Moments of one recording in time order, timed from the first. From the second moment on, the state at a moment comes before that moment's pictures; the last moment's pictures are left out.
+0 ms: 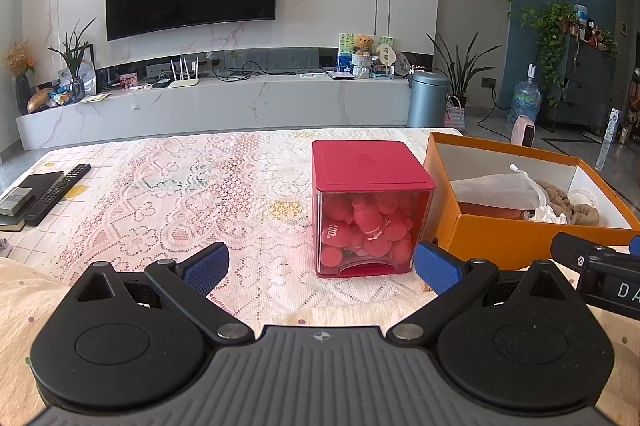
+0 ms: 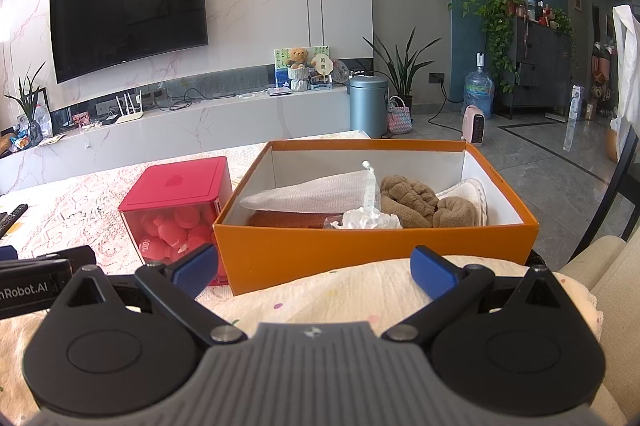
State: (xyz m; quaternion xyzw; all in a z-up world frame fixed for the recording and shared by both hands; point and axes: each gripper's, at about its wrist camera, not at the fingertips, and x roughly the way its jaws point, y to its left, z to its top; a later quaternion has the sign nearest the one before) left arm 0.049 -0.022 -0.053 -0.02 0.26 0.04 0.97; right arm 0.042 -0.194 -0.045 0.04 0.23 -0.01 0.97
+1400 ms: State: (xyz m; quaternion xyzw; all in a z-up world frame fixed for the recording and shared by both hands) left arm 0.047 -0.026 -0.051 -0.02 0.25 0.03 0.97; right arm 0.041 -0.193 -0.043 0.03 0.23 -0.01 0.97
